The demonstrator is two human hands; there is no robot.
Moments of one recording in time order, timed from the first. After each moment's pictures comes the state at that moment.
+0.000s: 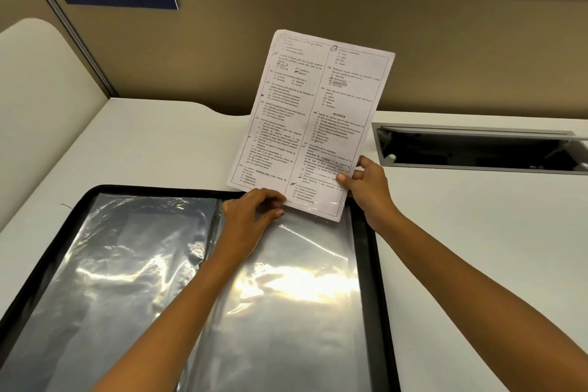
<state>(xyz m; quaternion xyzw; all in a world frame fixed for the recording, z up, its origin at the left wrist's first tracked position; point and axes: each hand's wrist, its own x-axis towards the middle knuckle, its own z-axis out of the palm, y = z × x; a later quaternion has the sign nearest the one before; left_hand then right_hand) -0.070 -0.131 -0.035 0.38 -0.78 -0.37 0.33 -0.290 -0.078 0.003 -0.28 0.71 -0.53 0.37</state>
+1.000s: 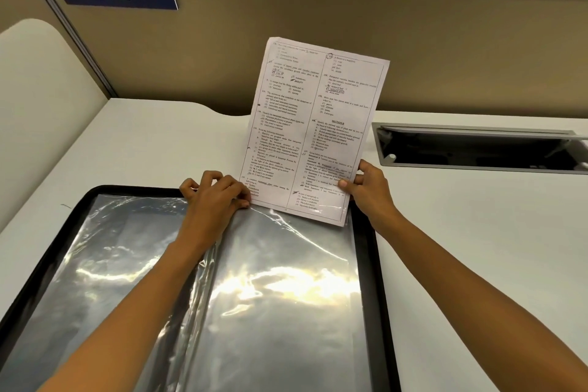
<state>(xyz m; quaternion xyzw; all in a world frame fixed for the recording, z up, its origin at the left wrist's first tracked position) -0.033 -0.169 -0.022 0.41 -0.88 -0.04 0.22 -0.296 -0.071 -0.002 -0.34 0.74 -0.47 0.33</state>
